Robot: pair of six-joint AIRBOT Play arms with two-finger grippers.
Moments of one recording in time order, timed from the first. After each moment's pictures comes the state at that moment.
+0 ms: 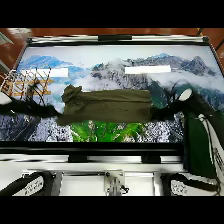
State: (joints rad) left arm 0.16 -1.13 1.05 0.95 -1.28 -1.20; right arm -0.03 -1.38 1.08 -1.09 1.22 1.42
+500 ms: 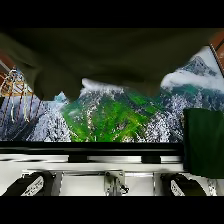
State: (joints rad) left arm 0.16 -0.94 2.14 0.94 -1.18 -1.31; right arm -0.03 -0.80 1.77 -1.13 1.01 1.38
